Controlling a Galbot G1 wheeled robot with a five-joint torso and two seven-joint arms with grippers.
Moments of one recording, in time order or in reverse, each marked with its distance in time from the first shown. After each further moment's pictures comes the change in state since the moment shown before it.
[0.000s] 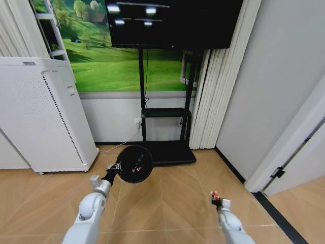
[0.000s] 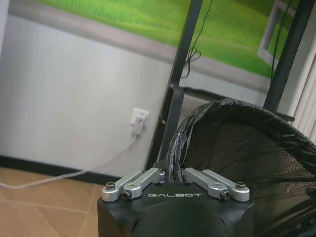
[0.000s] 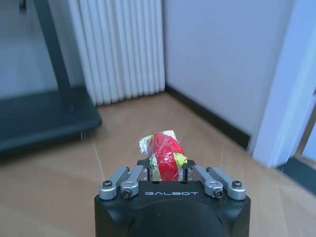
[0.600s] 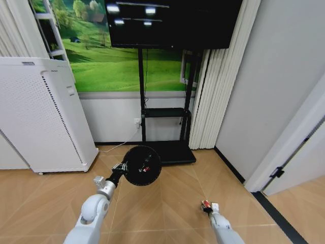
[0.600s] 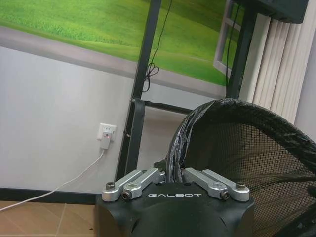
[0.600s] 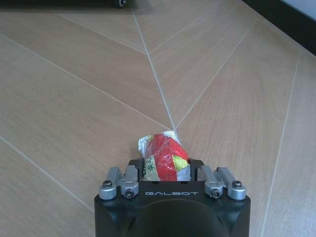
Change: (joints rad) left arm 0.119 0.045 0.035 -0.212 0.012 -0.012 0.027; right arm 0.272 0.087 -0.199 -0.652 -0.272 0.074 -0.077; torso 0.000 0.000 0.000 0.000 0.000
